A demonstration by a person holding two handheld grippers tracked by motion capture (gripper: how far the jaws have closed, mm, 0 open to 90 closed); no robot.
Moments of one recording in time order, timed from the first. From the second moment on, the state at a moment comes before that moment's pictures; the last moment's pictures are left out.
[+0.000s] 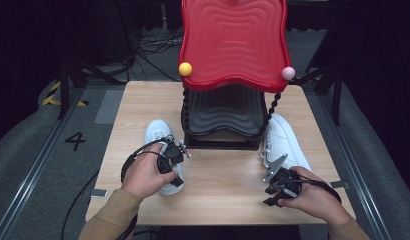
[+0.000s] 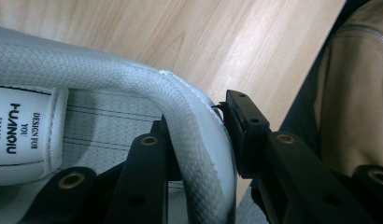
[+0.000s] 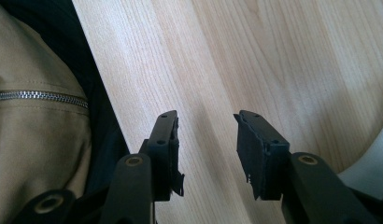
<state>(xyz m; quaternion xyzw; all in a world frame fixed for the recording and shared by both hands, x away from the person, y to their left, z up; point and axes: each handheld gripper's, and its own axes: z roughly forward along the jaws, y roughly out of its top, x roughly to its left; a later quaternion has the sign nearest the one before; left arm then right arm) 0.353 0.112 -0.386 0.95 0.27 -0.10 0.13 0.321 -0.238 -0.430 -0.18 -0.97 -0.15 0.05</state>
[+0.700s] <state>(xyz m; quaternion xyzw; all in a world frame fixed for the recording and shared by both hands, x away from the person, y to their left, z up) 0.354 0.131 -0.288 0.95 0.26 -0.06 0.16 0.321 -0.240 -0.430 -0.18 -0.97 -0.15 0.05</state>
